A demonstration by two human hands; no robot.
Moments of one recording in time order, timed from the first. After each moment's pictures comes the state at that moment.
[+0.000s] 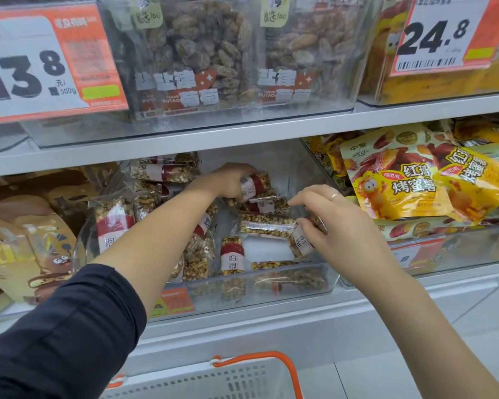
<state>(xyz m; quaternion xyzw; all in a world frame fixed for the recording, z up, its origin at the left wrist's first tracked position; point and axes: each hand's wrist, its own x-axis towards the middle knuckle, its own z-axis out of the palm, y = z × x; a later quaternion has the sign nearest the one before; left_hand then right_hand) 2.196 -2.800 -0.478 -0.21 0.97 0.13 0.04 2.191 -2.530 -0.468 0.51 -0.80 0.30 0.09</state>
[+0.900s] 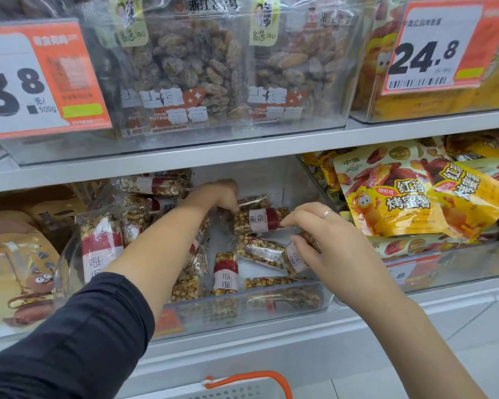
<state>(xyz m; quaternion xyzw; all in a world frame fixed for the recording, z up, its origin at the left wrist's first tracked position) 2.177 -2.806 -0.482 -0.29 0.94 0.08 0.14 2.192 -2.530 -0.467 0.52 -0.79 0.31 0.07</state>
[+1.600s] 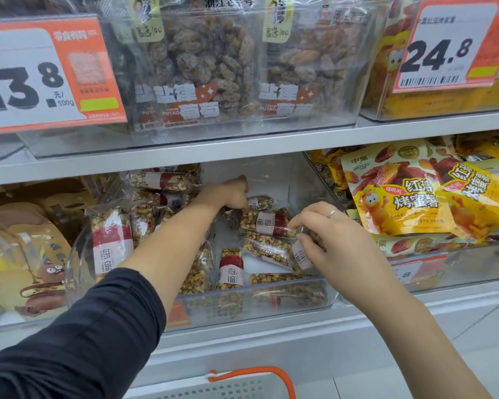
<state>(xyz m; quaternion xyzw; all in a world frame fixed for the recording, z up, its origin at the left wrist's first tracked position) 2.179 -2.800 -0.493 -0.28 0.95 0.14 0.09 2.193 -2.530 -0.468 0.52 -0.79 0.31 0.08</state>
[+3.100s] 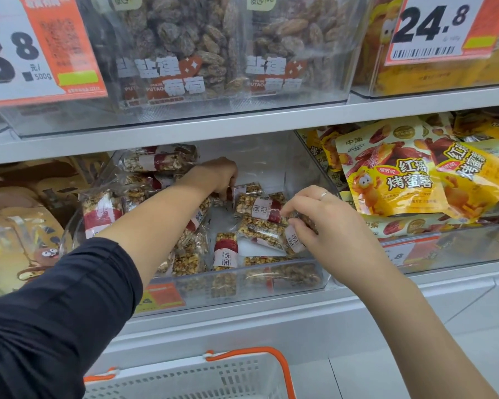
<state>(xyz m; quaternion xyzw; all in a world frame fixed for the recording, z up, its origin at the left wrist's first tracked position) 2.195 -2.805 -0.476 -0.24 0.96 0.00 0.11 2.192 -2.529 -0.470 0.53 -0.79 0.31 0.06</state>
